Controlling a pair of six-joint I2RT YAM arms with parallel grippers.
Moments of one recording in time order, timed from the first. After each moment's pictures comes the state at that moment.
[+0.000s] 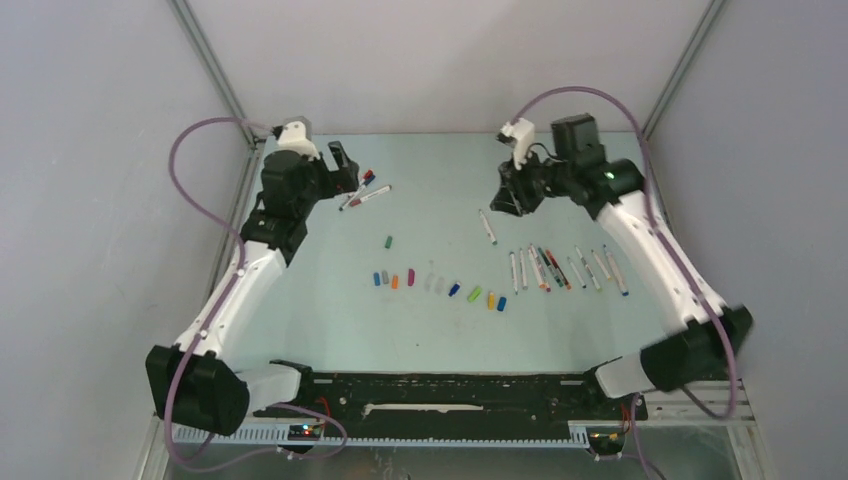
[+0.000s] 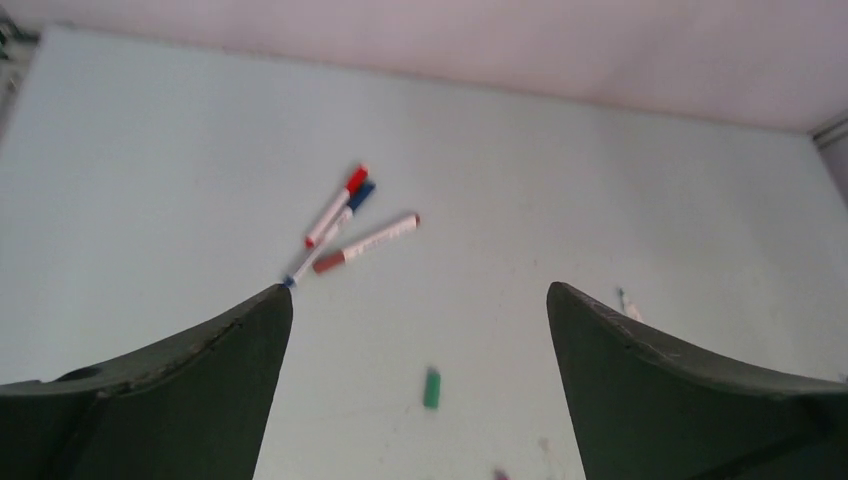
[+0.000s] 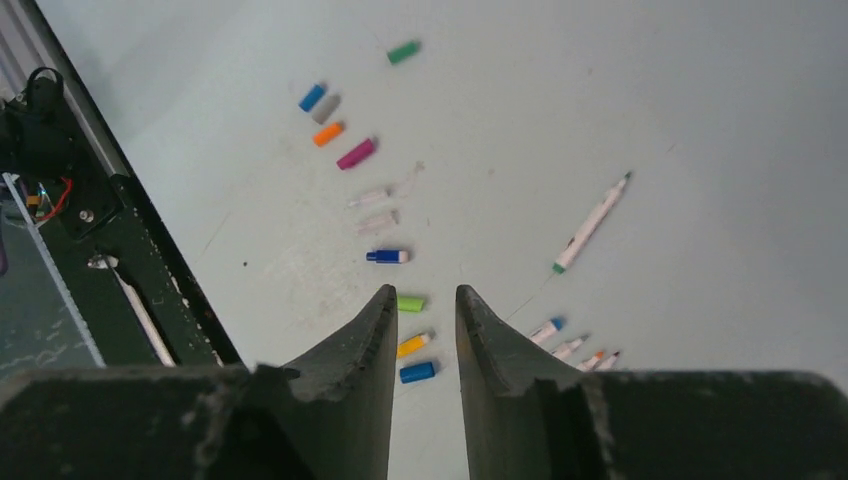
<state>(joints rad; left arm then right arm) -0.21 1.23 1.07 -0.17 -0.06 -0.31 0.37 1.54 1.61 -0.86 -0.56 -0.24</state>
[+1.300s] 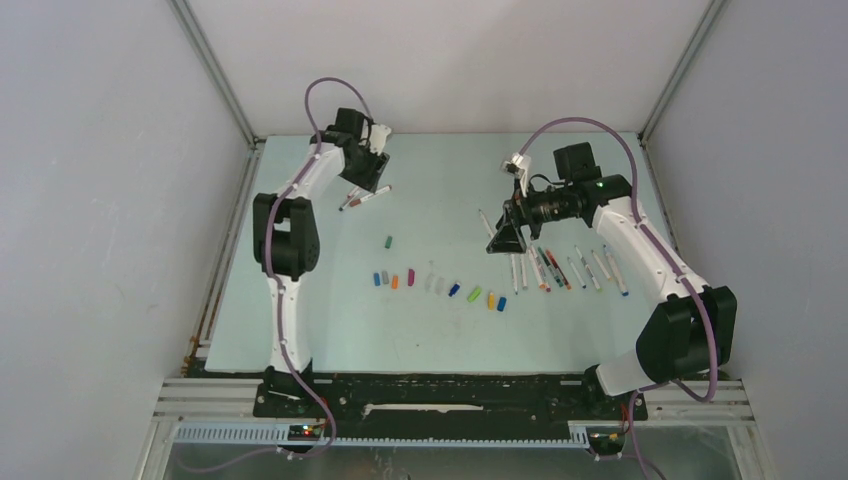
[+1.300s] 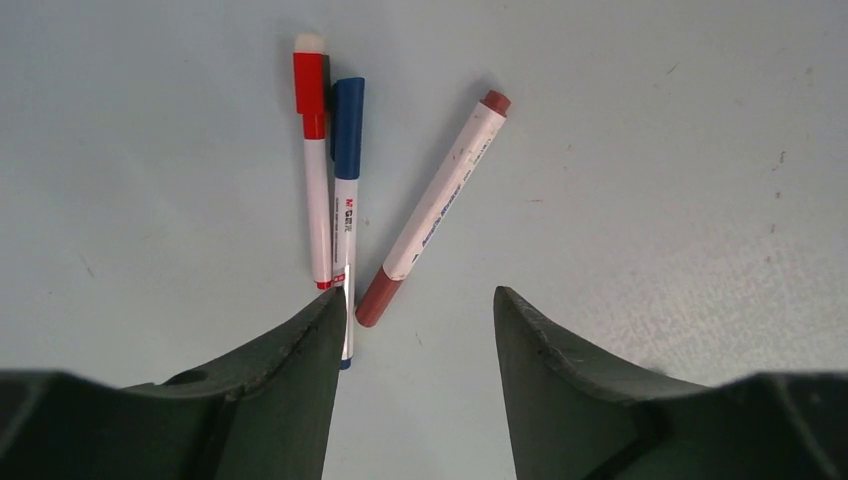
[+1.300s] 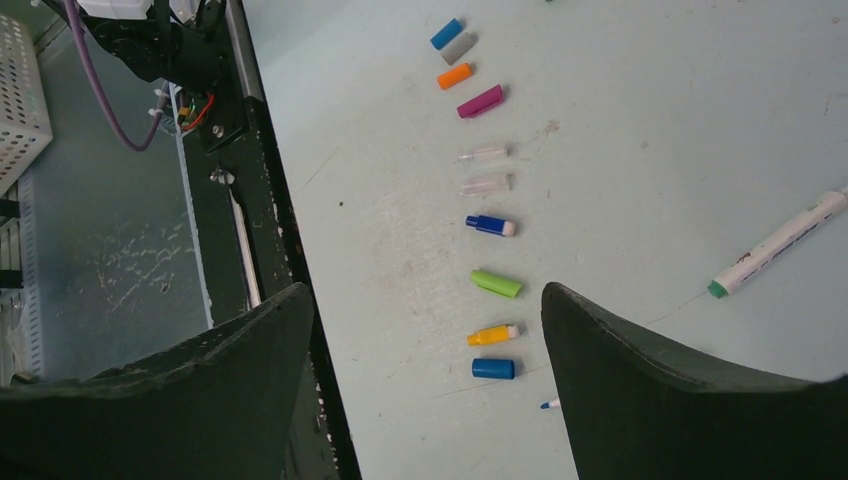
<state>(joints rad) -0.18 2.25 1.99 -0.76 0.11 0.32 0.26 1.48 1.31 -0.80 -0.99 -0.40</state>
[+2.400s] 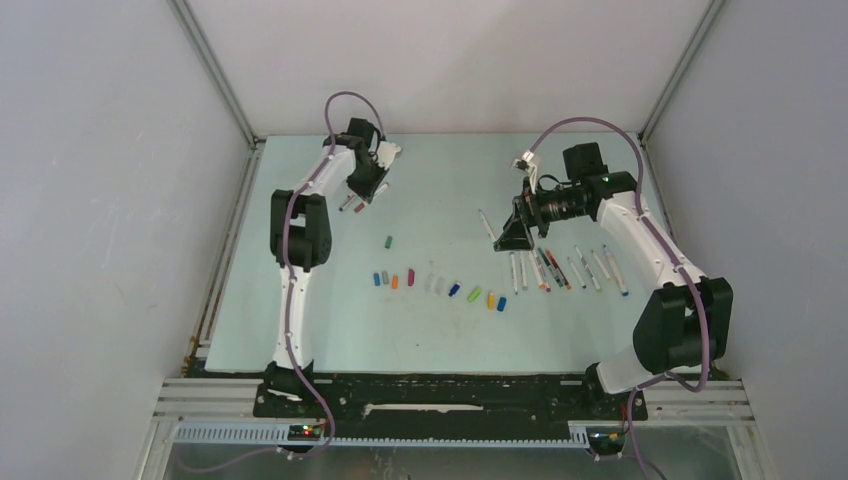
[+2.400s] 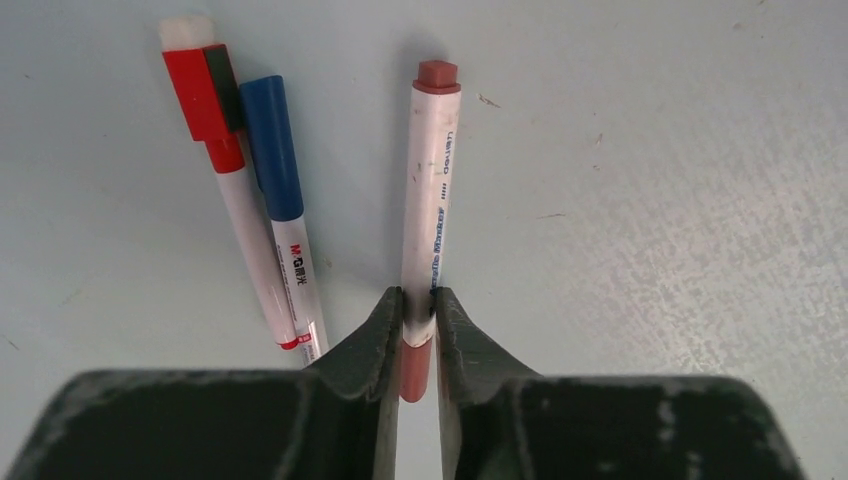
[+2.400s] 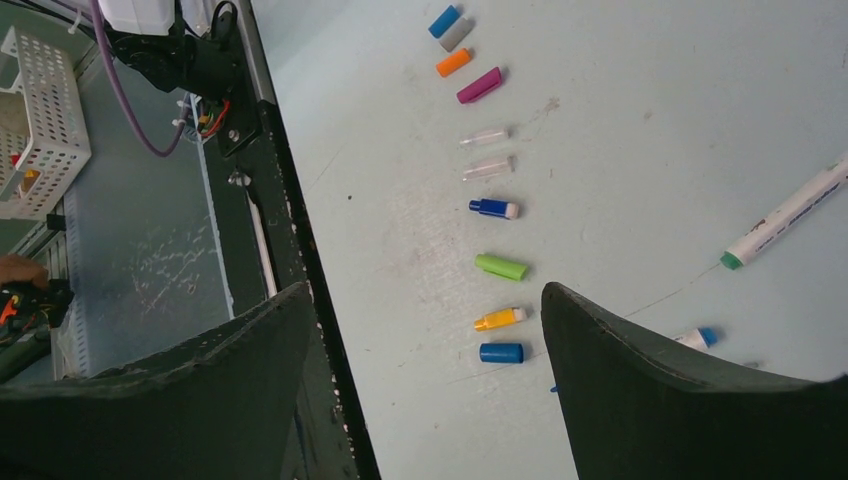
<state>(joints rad) -0.20 2.45 2.16 -0.90 0.09 0.44 0.19 1.52 1.31 -0.86 -1.04 -0.43</state>
